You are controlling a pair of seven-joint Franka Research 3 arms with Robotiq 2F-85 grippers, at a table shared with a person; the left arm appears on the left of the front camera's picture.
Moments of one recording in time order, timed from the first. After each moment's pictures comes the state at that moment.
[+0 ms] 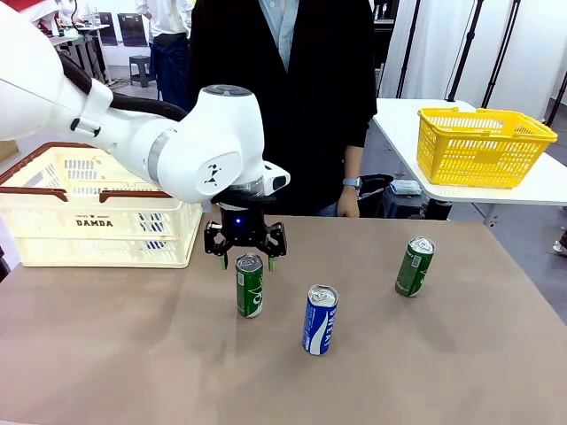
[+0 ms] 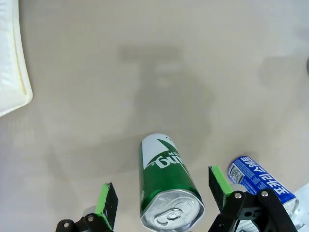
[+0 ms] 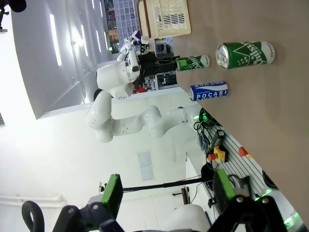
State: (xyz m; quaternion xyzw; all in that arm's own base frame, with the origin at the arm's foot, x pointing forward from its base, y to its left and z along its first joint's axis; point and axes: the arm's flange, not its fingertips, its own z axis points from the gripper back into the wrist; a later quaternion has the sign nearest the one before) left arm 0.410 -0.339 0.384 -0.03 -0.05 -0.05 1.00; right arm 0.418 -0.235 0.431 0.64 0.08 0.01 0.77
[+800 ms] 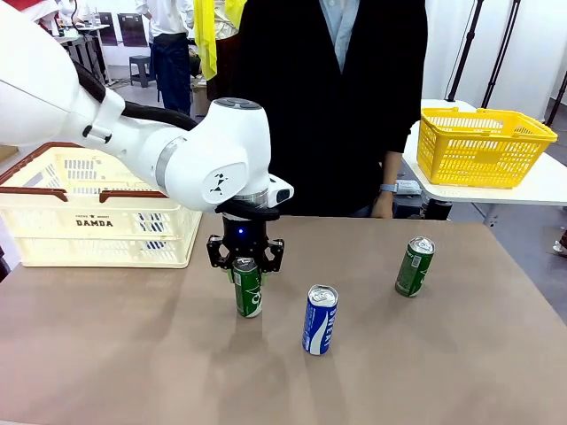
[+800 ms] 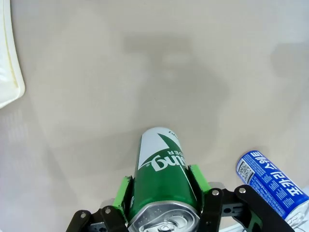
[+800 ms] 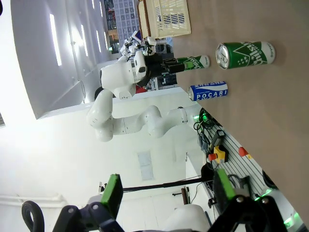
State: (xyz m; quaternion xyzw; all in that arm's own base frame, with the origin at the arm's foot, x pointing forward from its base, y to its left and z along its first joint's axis) left arm 0.406 -0.345 0.366 -0.01 -0.02 -0.06 1.00; right arm 0.418 -0.235 0.431 0.64 0.08 0.01 0.77
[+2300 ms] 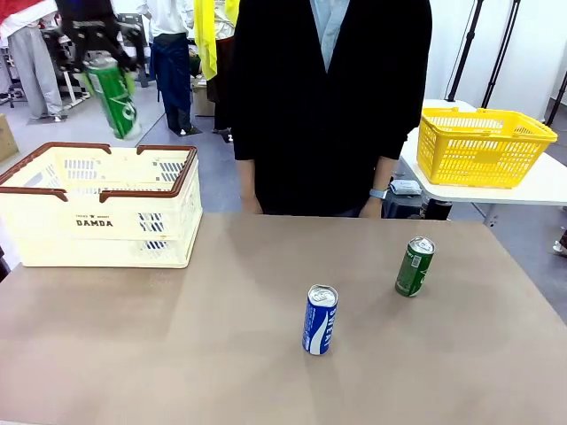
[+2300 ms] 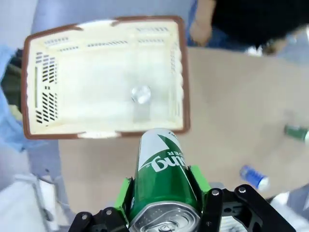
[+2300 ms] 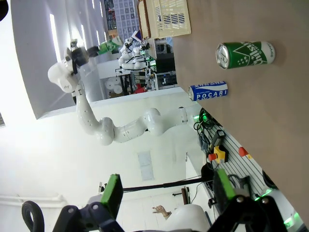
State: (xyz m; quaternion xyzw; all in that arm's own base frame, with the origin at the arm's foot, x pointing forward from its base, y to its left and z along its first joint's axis) left arm 0.486 -0.089 0.692 -0.03 -0.12 0.09 0.99; right arm 0.418 -0.235 0.431 0.64 0.08 0.01 0.77
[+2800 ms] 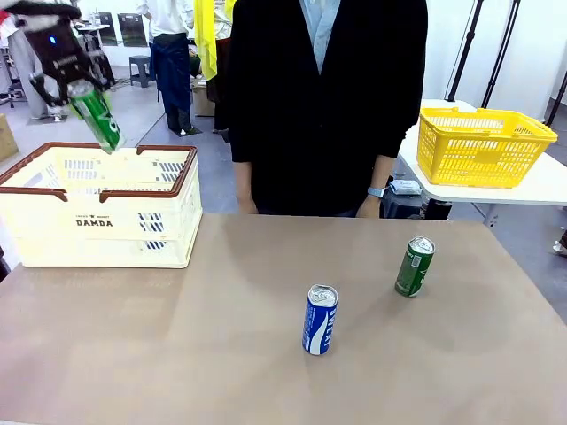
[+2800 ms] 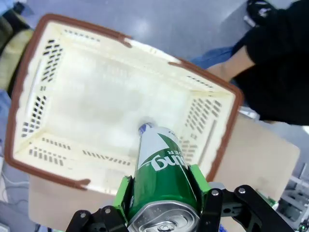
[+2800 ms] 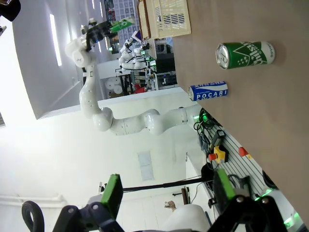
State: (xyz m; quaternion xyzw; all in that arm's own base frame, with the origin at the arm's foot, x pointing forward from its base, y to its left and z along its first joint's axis) left arm 0.585 0.009 0.601 -0.10 -0.09 0.26 0.96; right arm 0.418 -0.235 0.431 0.64 0.08 0.01 0.77
